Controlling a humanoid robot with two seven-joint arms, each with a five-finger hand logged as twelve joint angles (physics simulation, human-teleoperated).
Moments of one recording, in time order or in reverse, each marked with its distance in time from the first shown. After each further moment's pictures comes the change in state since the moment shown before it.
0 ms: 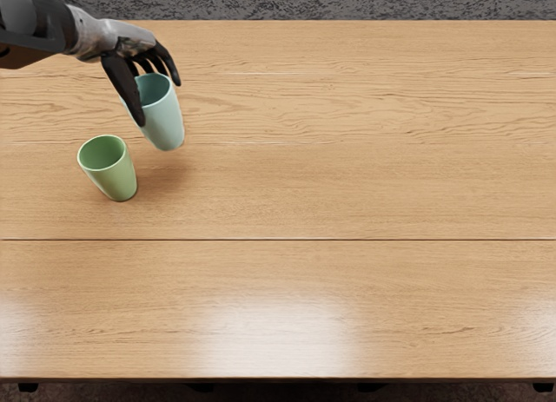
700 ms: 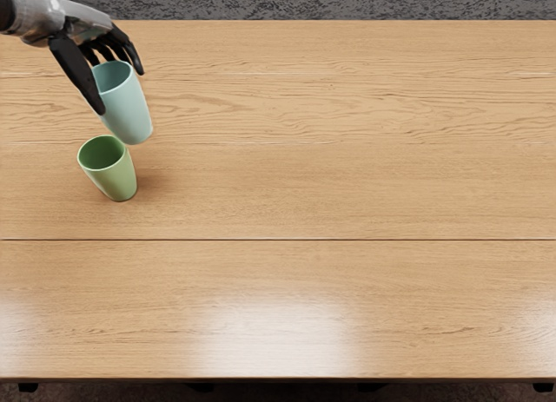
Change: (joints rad) left arm -0.060 0.138 0.003 -0.035 -0.028 -0.118 0.004; right arm 0.000 0.000 0.000 0.000 0.000 0.000 0.000
